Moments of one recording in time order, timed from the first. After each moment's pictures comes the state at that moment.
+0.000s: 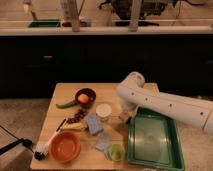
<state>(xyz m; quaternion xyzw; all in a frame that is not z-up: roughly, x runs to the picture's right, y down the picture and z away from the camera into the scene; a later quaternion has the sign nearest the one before) 0.125 0.122 0.800 -0.25 -0.08 -0.38 0.89</state>
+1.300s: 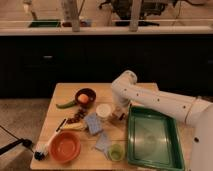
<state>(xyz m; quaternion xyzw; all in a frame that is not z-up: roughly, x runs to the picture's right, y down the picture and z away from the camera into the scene) 0.090 0.113 0.851 -0.25 -0.12 -0.41 0.87</state>
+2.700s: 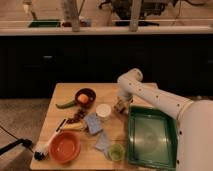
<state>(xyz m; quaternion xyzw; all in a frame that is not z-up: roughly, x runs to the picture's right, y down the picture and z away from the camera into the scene) 0.110 0.088 0.920 -0.23 -0.14 -0.33 0.90</state>
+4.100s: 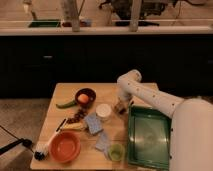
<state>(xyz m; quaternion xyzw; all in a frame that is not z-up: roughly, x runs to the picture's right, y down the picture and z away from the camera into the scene) 0.124 0.092 0.944 -0.25 -0.11 -0.30 0.91</state>
